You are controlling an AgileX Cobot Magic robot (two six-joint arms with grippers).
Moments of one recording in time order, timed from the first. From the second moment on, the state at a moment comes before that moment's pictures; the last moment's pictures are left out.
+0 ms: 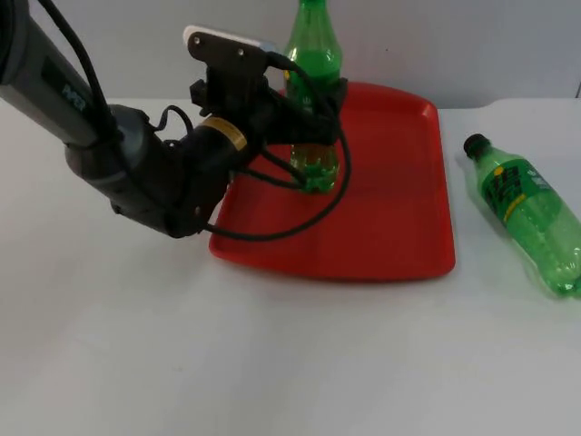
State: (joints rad) right arm 0.08 0.00 -0.52 -0.02 1.08 -0.03; left arm -0.42 2.45 -1.32 0.09 -1.08 -0.03
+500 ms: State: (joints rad) right arm 0.08 0.00 -0.52 -0.02 1.08 -0.03; left arm -0.42 2.30 -1.12 0.17 -1.08 -0.07
